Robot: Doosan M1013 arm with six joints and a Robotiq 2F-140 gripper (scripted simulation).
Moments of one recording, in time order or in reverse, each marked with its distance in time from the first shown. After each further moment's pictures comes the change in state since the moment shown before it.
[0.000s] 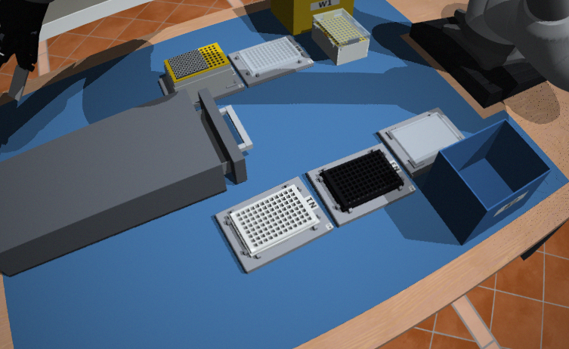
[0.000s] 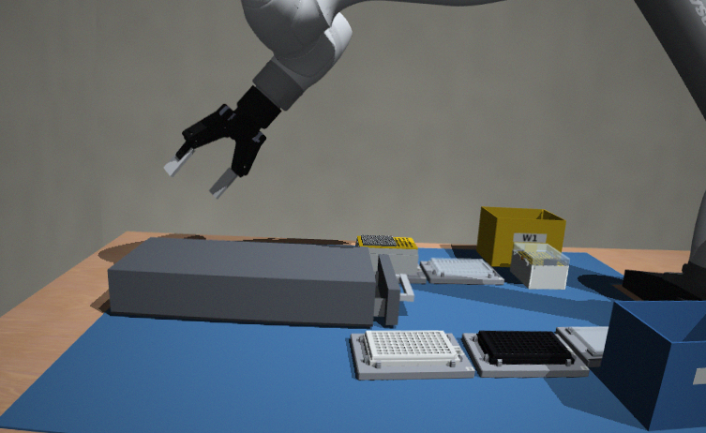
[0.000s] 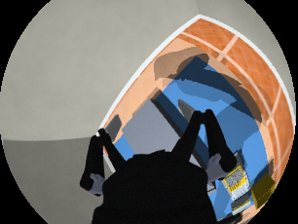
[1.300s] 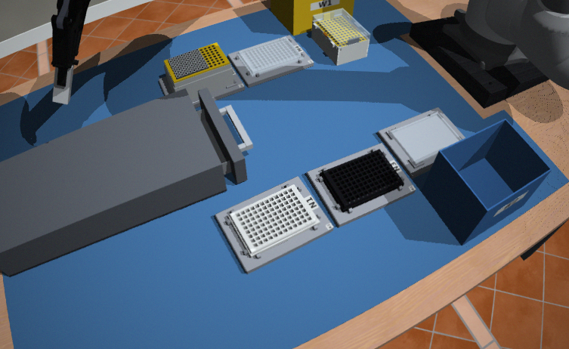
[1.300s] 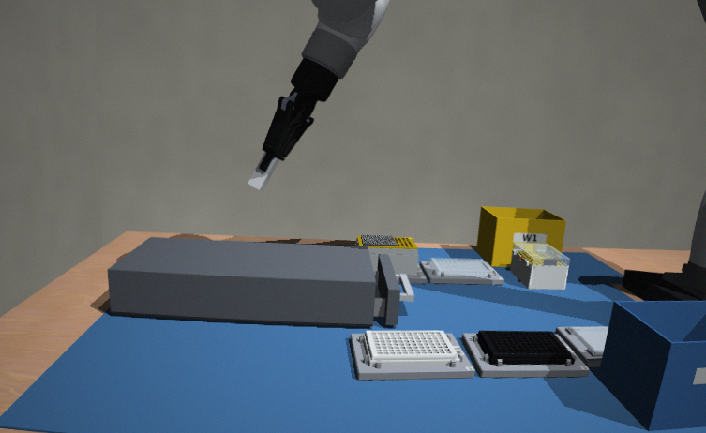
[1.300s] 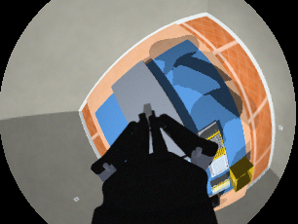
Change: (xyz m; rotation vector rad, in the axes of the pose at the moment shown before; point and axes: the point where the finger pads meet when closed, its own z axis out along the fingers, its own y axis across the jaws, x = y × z) arm -0.113 -0.003 -0.110 -0.078 -0.215 -0.198
